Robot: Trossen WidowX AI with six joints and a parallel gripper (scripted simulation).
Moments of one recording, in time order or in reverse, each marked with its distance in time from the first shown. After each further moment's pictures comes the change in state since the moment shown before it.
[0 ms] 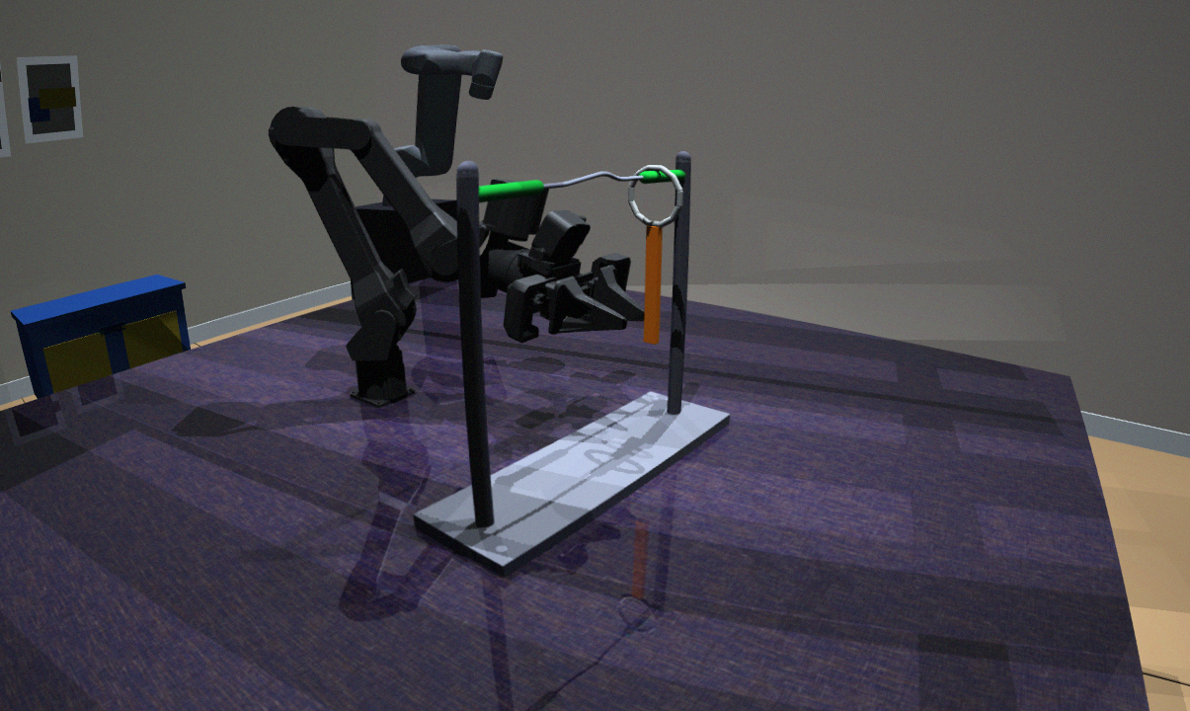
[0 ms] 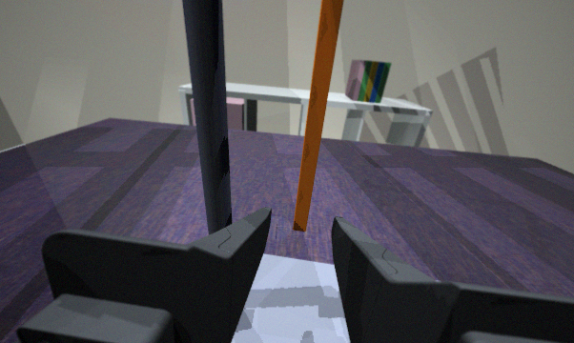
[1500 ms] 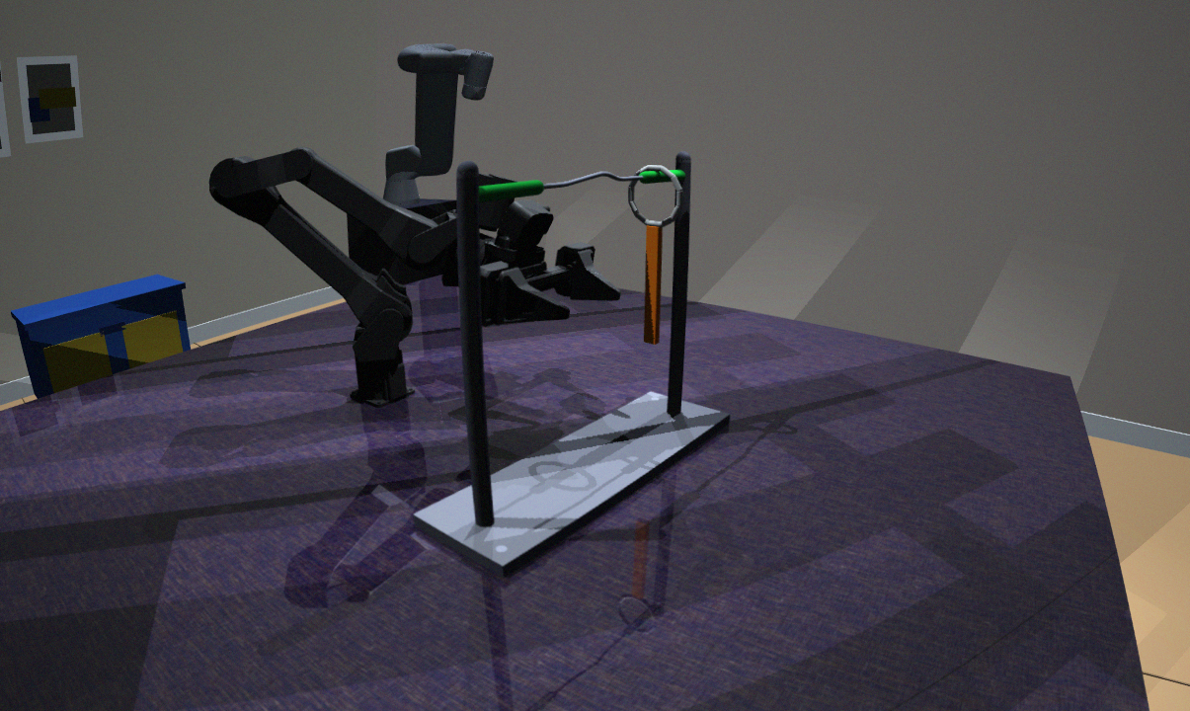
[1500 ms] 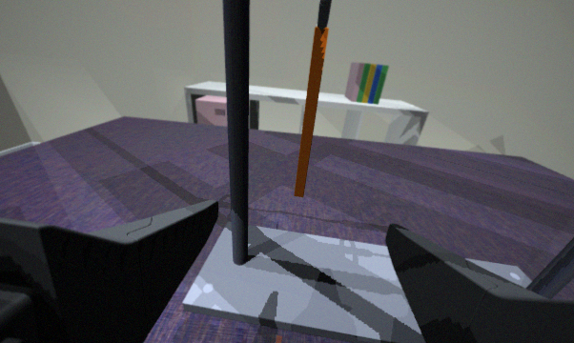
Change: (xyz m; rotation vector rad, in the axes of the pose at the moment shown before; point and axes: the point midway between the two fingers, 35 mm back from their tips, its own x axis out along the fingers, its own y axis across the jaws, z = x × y) arm -0.051 -0.002 -0.001 -0.005 0.001 0.005
